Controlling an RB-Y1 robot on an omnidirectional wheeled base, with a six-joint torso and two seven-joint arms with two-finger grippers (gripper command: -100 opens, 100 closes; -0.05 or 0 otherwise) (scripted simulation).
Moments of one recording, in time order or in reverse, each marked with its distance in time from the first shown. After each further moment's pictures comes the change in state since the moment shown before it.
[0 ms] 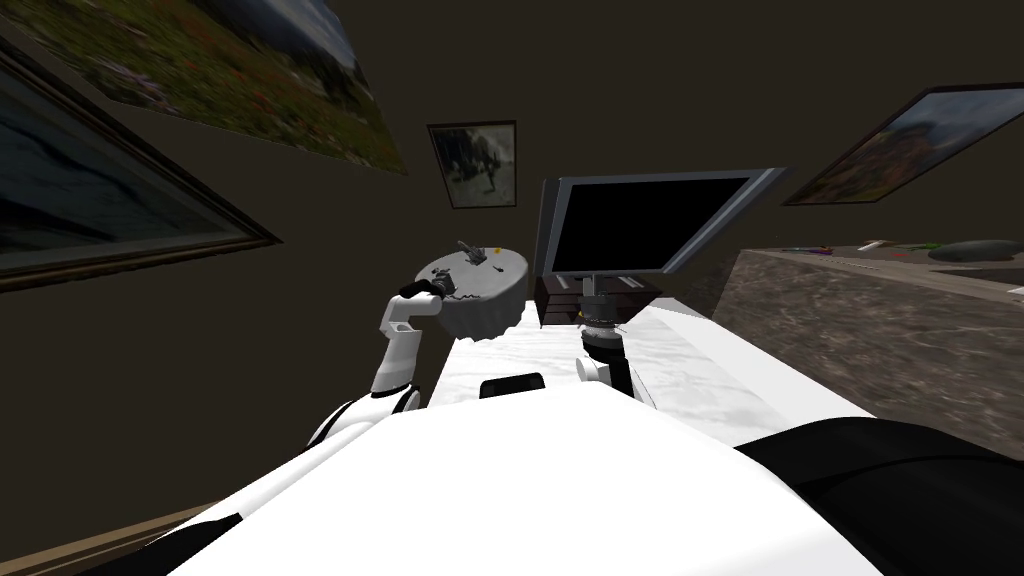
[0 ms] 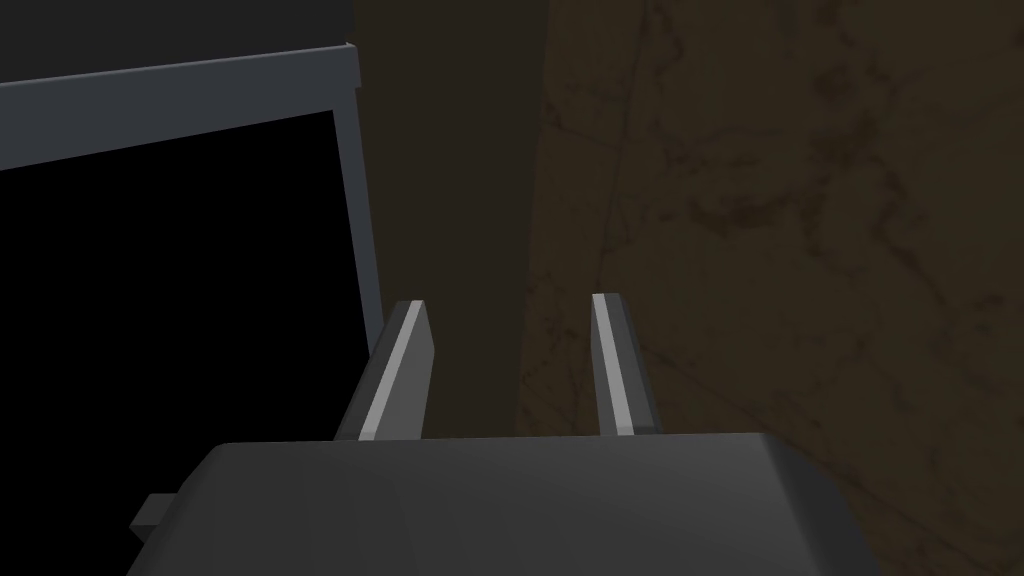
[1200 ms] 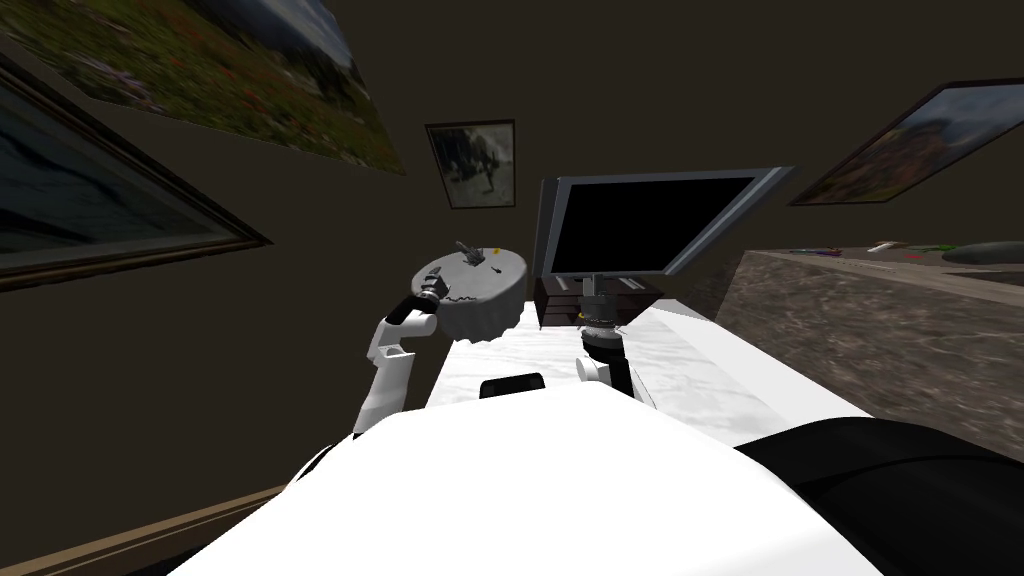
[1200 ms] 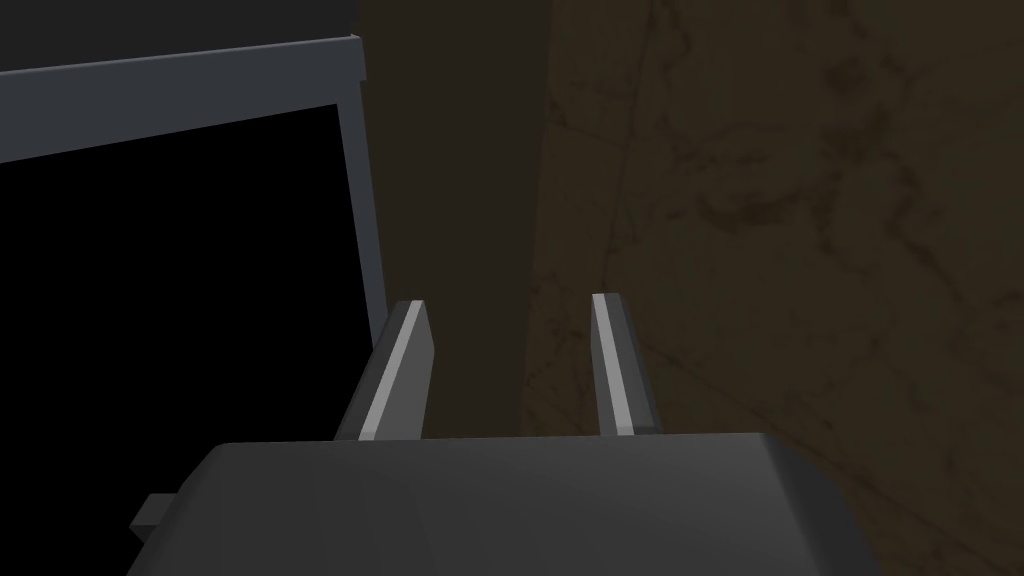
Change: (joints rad) left arm 0.220 -0.017 0.003 -0.167 -0.029 -0.321 -0.062; right arm 0.000 0.000 0.000 0.000 0.000 0.000 0.000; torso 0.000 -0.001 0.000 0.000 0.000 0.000
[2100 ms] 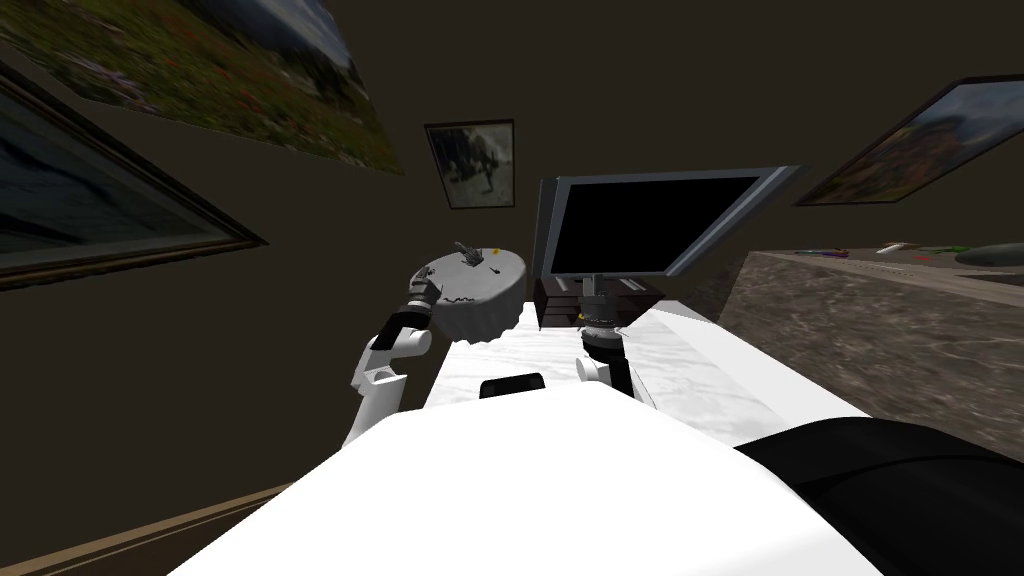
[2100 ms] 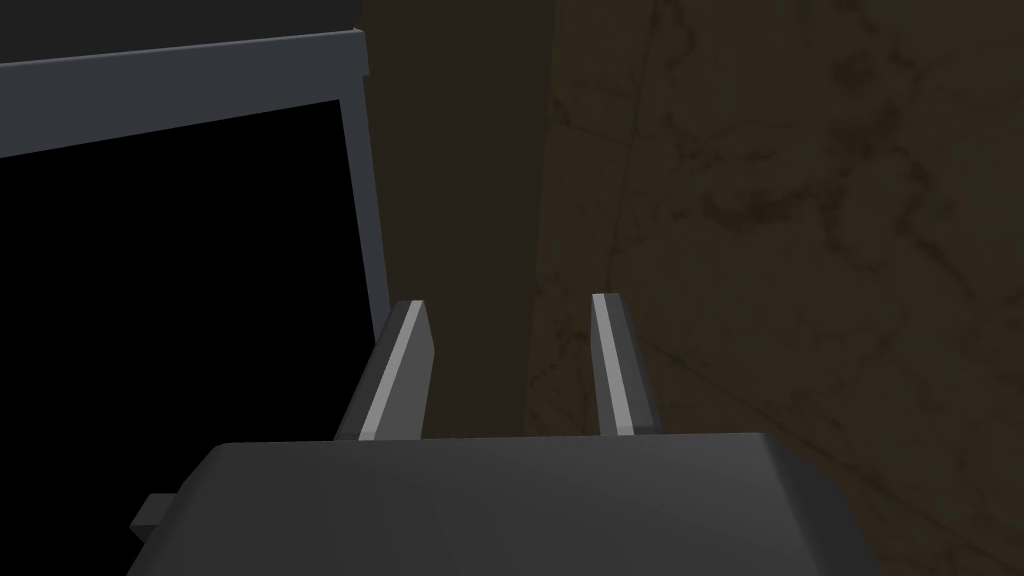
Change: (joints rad) left arm 0.184 -0.021 0.004 -0.132 -0.016 -0.253 -0.047; right arm 0.000 0.000 0.000 0.000 0.000 0.000 0.000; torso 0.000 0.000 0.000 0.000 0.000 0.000
